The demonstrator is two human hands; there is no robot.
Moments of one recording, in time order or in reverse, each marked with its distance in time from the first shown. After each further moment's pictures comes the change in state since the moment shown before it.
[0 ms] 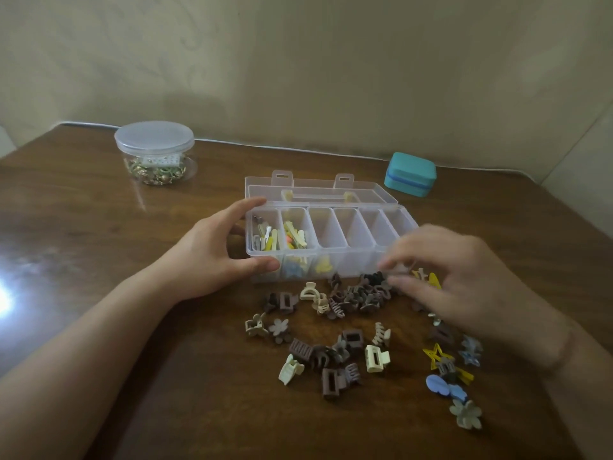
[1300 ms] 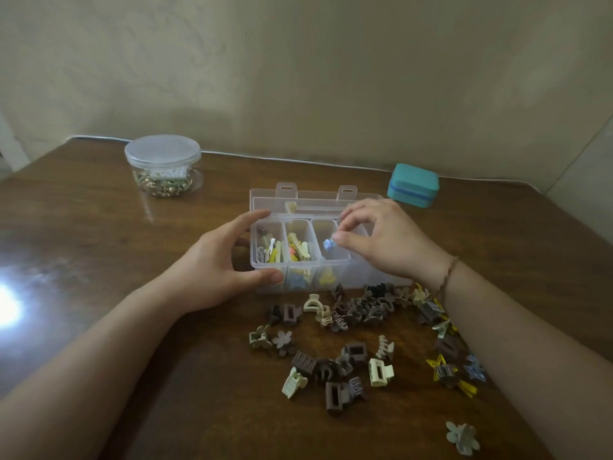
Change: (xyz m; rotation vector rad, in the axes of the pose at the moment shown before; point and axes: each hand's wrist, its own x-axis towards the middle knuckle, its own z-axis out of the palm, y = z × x) left_hand -0.002 0.004 -0.001 0.008 -0.001 -0.014; right_hand 0.088 0.022 0.040 0.079 0.017 0.357
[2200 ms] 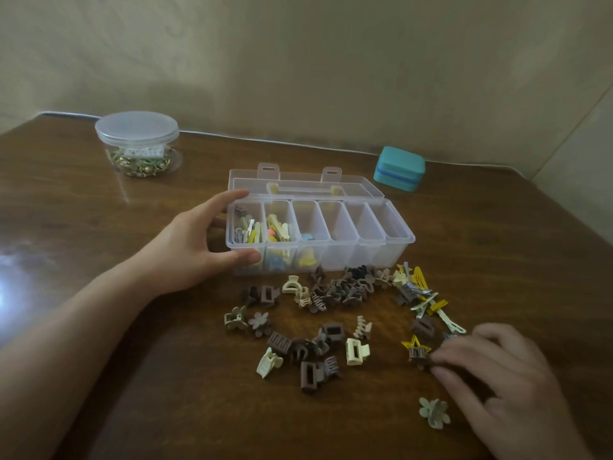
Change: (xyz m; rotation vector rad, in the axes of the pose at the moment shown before) left_hand -0.001 -0.002 0.002 -0.003 0.003 -0.034; right_hand -0.205 0.051 -0.010 -0.331 0.254 -0.069
